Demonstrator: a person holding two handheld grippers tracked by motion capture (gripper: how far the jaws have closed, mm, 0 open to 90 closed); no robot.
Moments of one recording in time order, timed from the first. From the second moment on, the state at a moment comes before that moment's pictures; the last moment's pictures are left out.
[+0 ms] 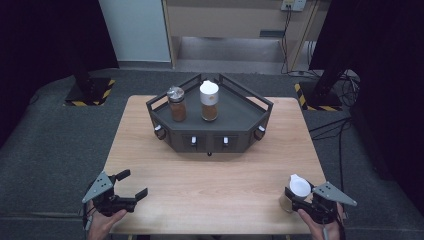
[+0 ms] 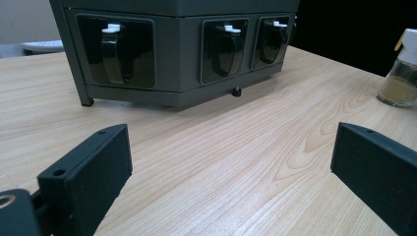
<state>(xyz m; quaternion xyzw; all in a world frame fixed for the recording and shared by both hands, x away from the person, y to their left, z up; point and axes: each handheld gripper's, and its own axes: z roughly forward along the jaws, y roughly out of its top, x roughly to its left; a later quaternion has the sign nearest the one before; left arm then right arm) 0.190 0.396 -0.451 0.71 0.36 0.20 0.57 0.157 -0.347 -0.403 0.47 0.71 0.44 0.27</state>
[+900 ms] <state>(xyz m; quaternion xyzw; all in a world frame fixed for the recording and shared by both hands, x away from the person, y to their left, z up) 0.190 0.395 -0.451 0.71 0.36 0.20 0.57 0.184 -0.323 -0.365 0.41 0.74 0.46 0.26</state>
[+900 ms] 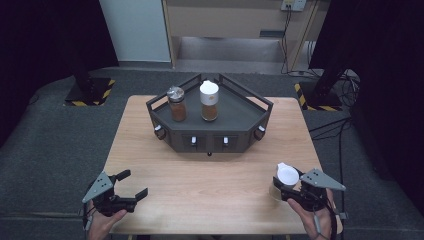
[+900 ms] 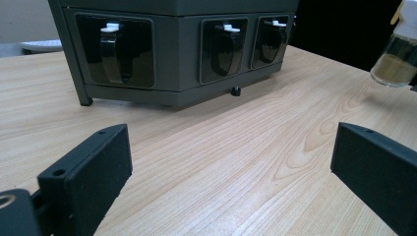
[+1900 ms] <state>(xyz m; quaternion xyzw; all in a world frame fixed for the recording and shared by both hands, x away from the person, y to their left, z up) 0.190 0.395 -0.451 0.71 0.36 0.20 0.57 0.252 -0.270 -0.287 0.40 0.76 0.46 0.25</state>
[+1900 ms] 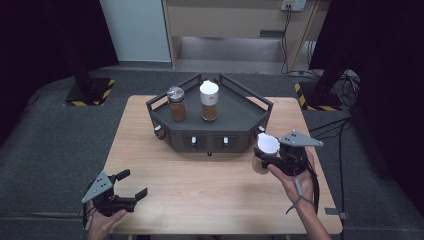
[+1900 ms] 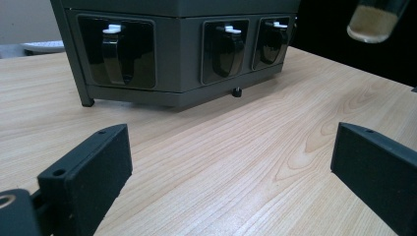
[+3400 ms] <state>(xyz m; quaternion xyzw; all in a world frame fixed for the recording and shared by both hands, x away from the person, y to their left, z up) 0.190 0.396 -0.452 0.71 0.36 0.20 0.57 0.379 -0.196 -0.212 0.44 0.74 0.44 0.27</state>
